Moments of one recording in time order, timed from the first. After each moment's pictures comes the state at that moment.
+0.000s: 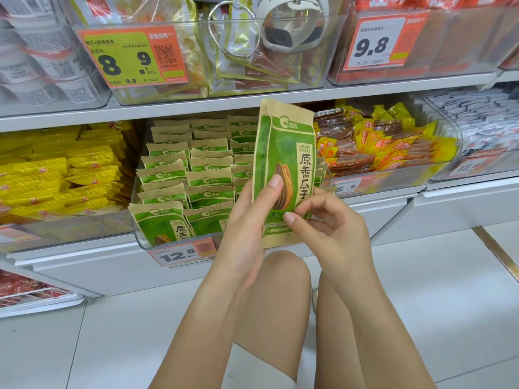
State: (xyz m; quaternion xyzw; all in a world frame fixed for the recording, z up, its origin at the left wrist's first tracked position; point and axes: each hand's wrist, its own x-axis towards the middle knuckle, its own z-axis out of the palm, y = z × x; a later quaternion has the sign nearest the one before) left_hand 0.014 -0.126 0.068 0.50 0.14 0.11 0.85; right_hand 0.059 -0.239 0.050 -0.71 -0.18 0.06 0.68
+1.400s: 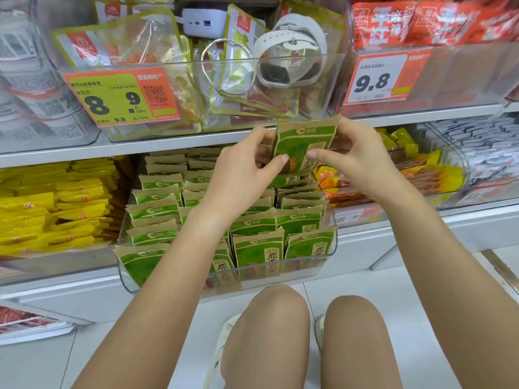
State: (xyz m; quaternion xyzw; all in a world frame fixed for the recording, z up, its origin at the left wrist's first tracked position) left_hand 0.125 -0.056 0.095 0.87 0.08 0.21 0.44; right_hand 0.239 -0.225 0.102 -0.78 -0.39 0.00 0.50
